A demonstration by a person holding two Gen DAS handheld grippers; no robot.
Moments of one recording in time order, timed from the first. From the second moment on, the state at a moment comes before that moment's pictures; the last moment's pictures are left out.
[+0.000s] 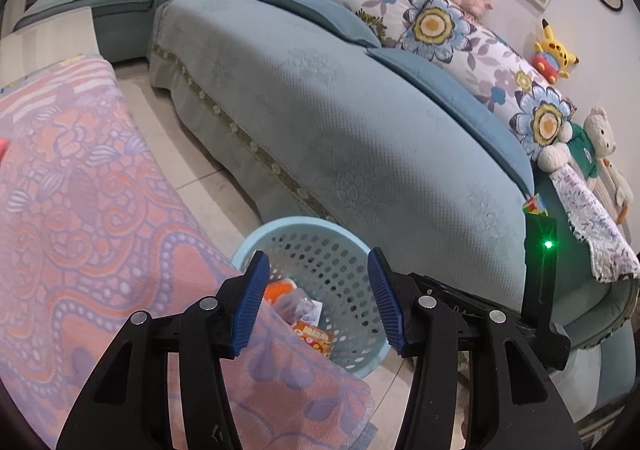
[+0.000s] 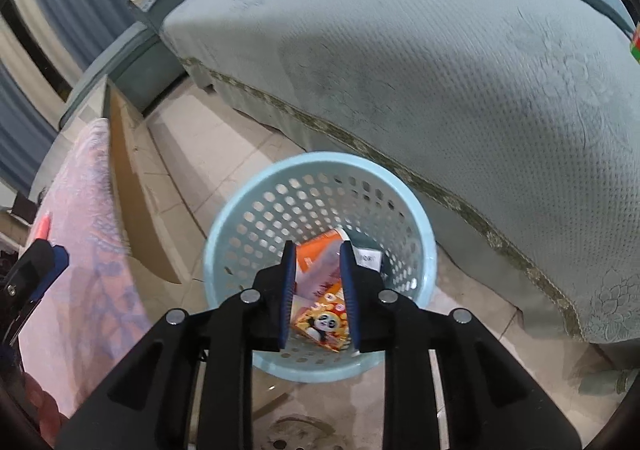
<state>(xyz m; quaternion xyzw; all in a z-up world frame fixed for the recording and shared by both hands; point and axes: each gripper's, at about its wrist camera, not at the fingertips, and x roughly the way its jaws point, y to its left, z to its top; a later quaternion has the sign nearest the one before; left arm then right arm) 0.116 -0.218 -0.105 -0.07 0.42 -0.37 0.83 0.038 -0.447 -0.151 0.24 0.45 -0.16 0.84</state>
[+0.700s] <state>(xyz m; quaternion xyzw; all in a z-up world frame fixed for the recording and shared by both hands) 0.163 0.017 -0.038 -0.12 0.29 -0.16 0.94 0.131 -0.228 -0.021 0.09 0.32 0.05 0.94</state>
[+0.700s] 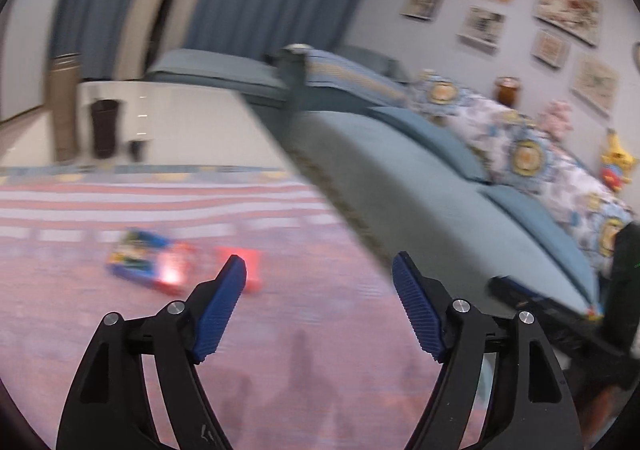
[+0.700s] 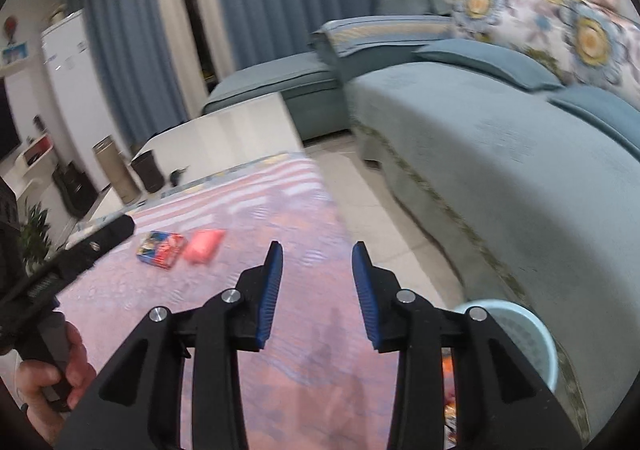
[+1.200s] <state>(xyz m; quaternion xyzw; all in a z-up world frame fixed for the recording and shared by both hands) 0.240 0.064 -0.133 -0.04 0.43 0.00 0.90 0.245 -0.119 -0.082 0.09 0.35 0.11 0.93</state>
